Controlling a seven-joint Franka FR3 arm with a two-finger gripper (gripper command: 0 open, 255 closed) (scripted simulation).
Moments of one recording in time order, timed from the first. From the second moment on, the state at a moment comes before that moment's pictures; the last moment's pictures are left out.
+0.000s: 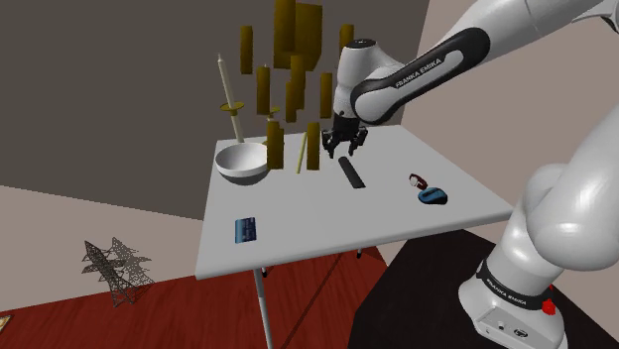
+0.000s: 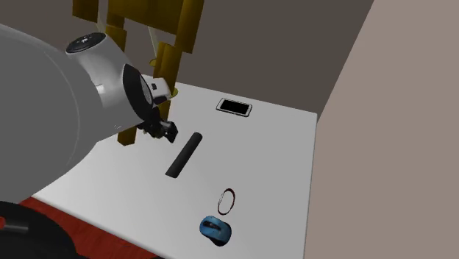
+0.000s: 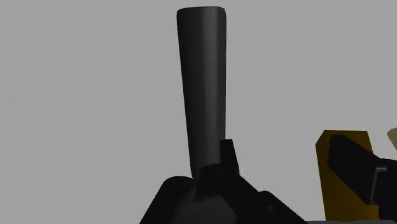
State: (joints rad) arm 0.12 -0.15 -0.13 -2.38 -0.26 2.38 0.79
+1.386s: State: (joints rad) arm 0.06 0.01 -0.20 -2.46 -0.28 2.63 0.74
